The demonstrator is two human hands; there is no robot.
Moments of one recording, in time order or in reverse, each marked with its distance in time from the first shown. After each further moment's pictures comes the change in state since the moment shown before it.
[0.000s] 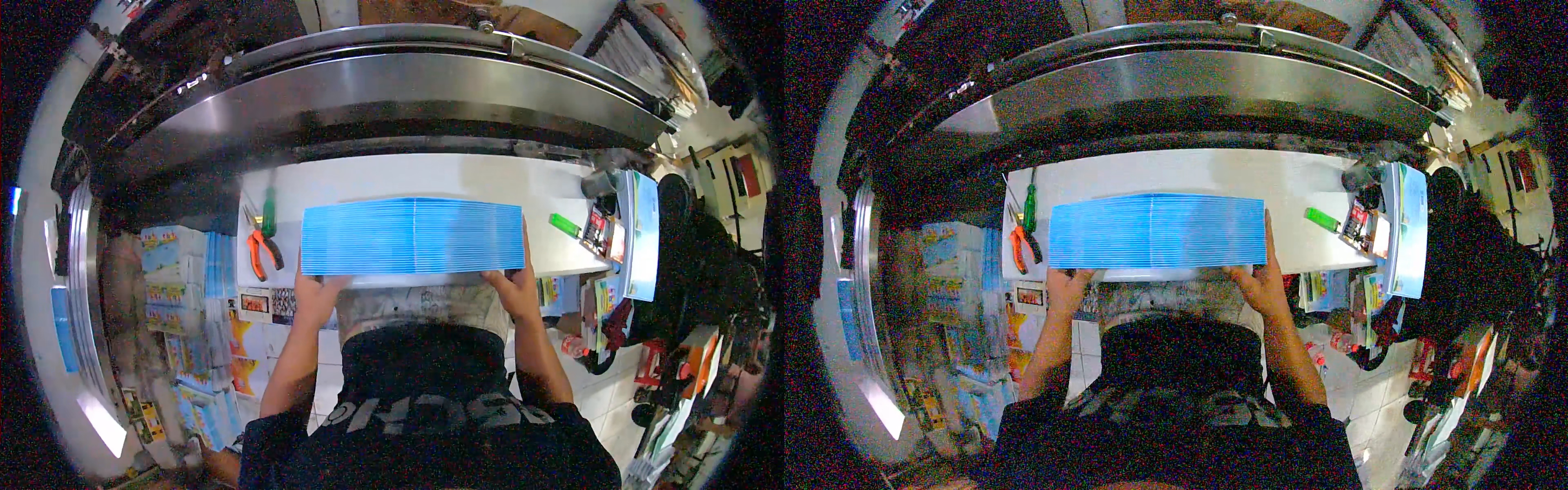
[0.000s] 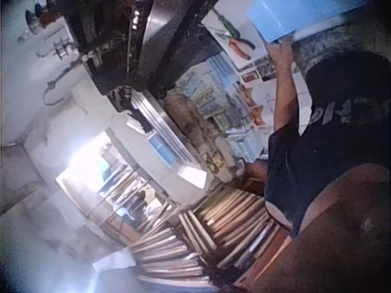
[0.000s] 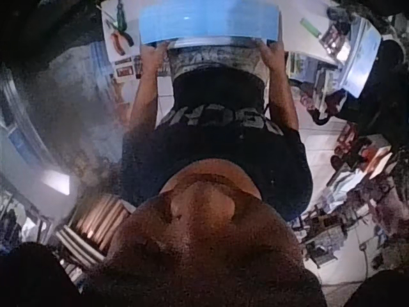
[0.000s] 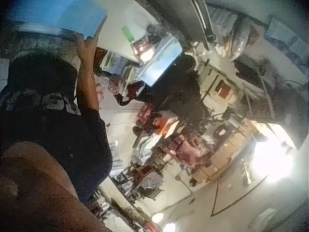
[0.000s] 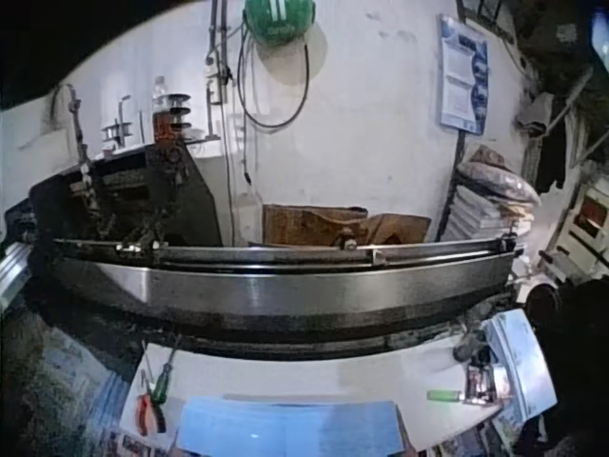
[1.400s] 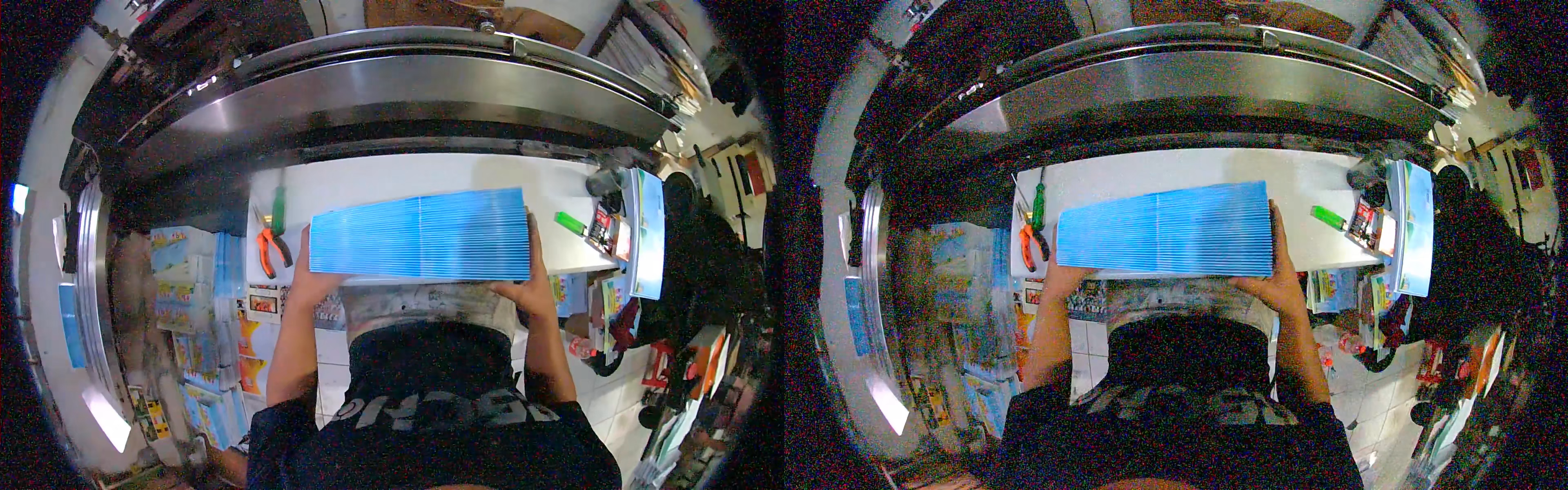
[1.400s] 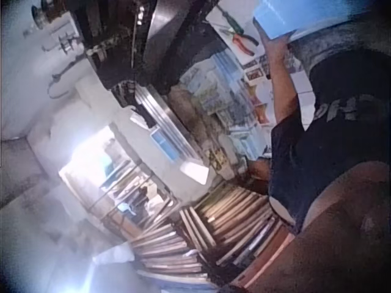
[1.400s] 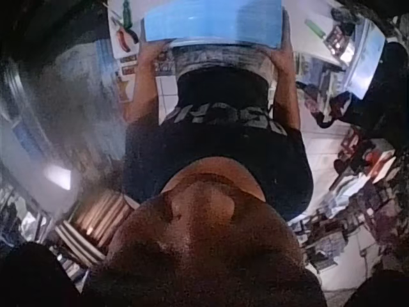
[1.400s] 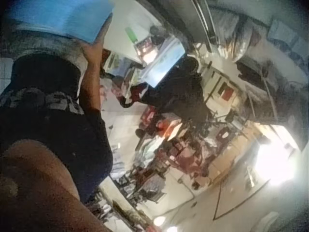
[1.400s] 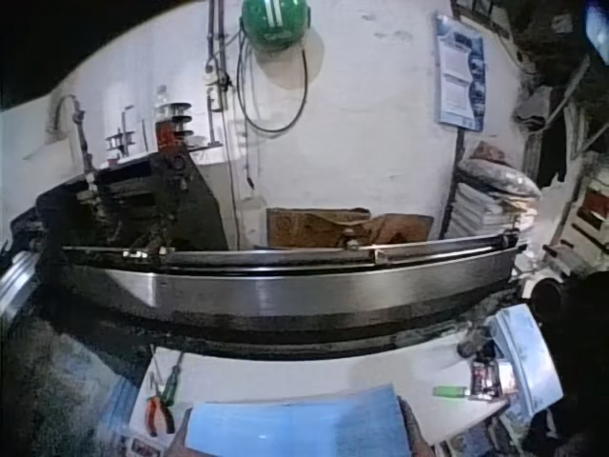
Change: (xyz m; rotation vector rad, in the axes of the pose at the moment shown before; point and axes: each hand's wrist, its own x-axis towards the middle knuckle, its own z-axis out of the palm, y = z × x) left_hand 0.027 0.023 -0.013 0.461 -0.081 0.141; right_hand -0.001 -0.020 -0.013 -0.016 -0.063 -0.040
